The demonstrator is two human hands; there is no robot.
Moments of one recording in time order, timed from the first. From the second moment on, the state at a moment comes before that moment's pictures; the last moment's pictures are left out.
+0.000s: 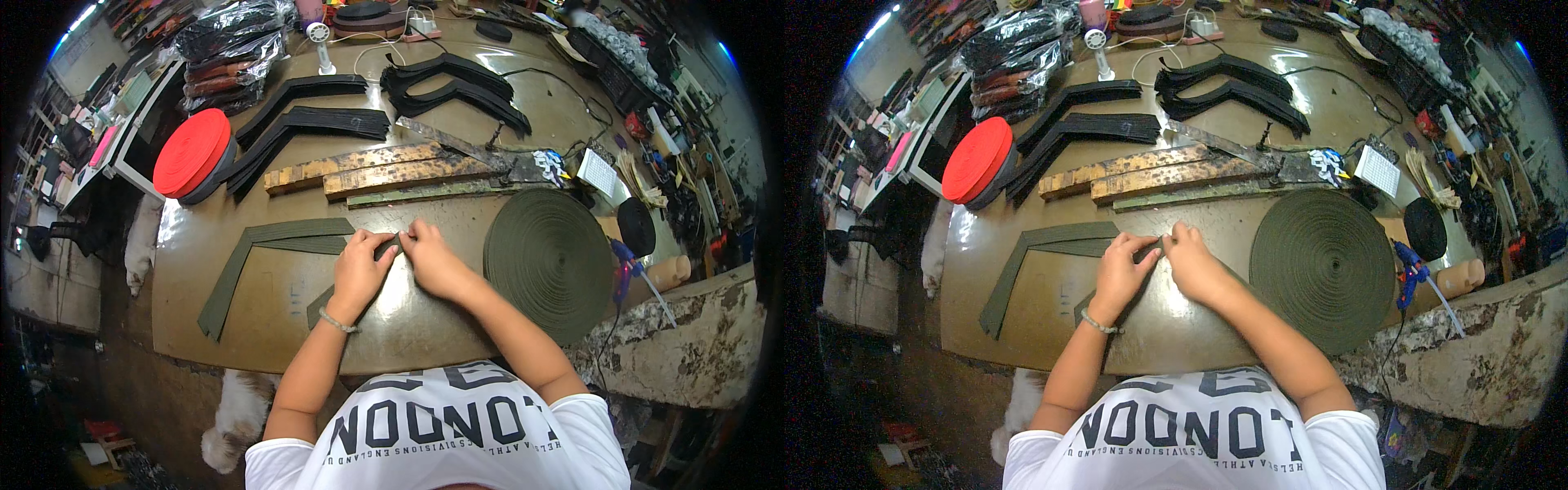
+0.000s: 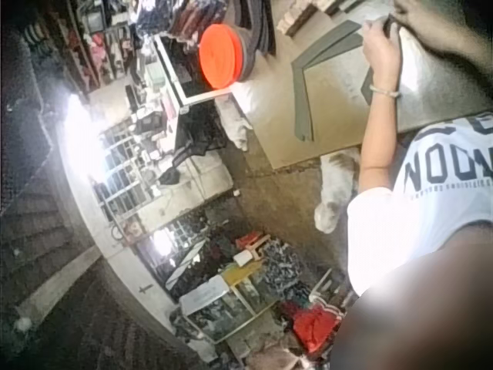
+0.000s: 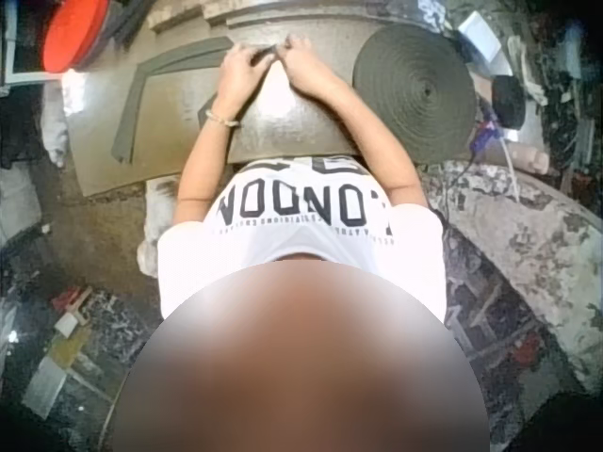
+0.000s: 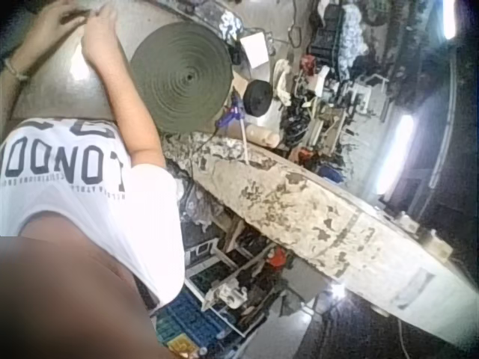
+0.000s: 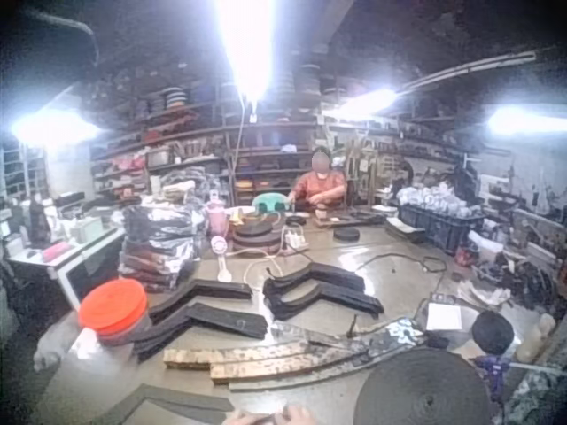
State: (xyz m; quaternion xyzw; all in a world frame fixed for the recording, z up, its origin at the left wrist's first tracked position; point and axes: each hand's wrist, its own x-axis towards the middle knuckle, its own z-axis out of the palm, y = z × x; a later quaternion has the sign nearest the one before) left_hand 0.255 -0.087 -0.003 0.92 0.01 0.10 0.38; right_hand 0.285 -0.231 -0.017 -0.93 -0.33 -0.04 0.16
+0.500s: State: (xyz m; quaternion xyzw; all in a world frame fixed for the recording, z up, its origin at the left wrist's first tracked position) left_hand 0.275 -0.086 0.035 0.82 -0.05 -0.06 0.56; right_hand 0.315 -0.309 0.033 -0.65 -0.18 0.43 0.60
